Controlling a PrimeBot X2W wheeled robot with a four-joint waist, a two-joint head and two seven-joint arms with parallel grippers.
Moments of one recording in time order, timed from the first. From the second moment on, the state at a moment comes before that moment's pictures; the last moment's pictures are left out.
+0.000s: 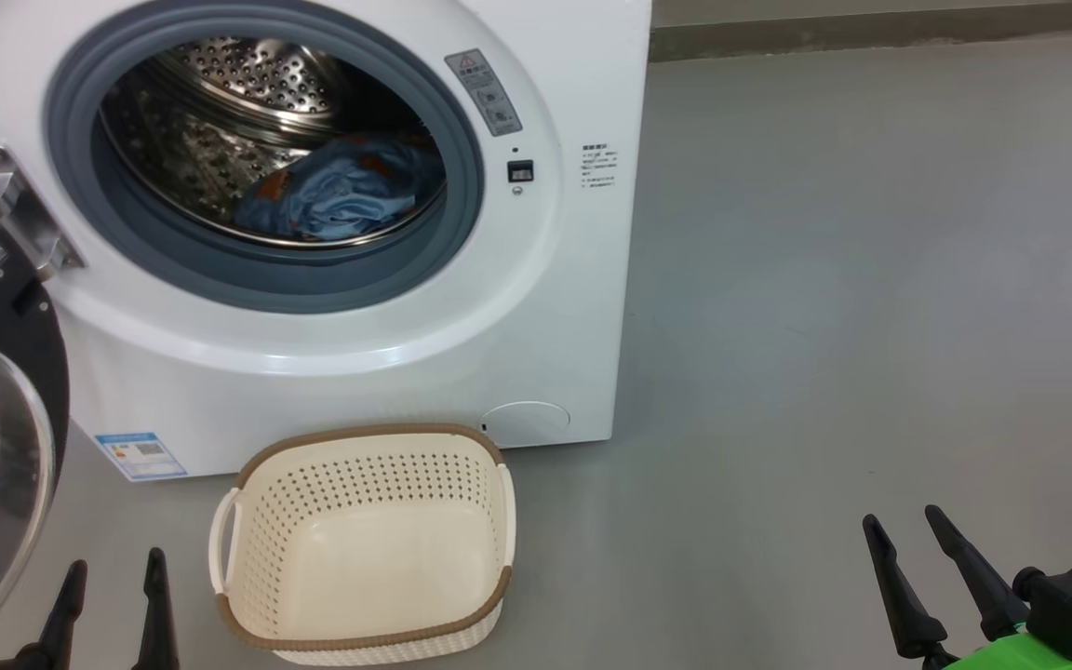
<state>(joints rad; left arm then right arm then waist) 0.06 0.05 0.19 0.17 -0.17 -0.13 -0.26 0.04 -0.25 0.14 0.25 0.43 0.13 -0.26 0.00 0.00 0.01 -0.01</state>
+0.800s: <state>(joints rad) 0.08 0.04 0.20 0.17 -0.18 -0.13 -0.26 0.04 -0.26 0.17 0.25 0.43 0.13 -0.26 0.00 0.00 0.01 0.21</state>
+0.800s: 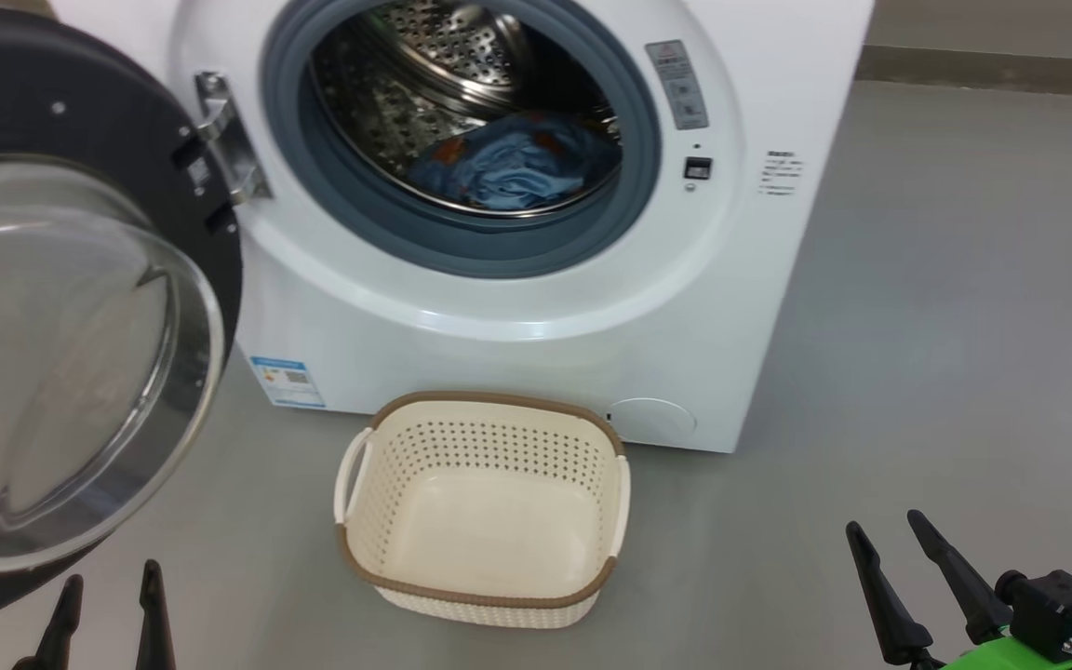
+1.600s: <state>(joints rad) 0.12 0.04 0.22 0.16 -0.21 -0.13 -0.26 0.03 -0.27 0.24 0.26 0.44 0.13 -0.26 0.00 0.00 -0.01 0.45</state>
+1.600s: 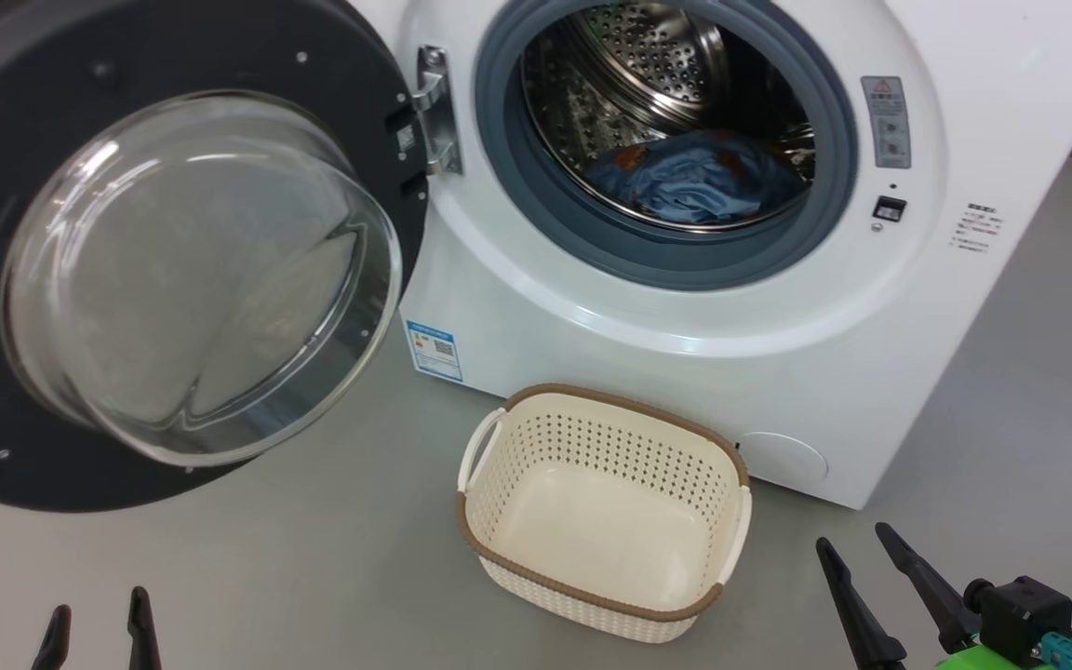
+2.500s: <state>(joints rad) 0.14 0.04 0.21 0.13 -0.25 -0.10 -0.26 0.00 -0.28 0.27 0.27 0.45 0.13 -0.26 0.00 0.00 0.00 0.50</state>
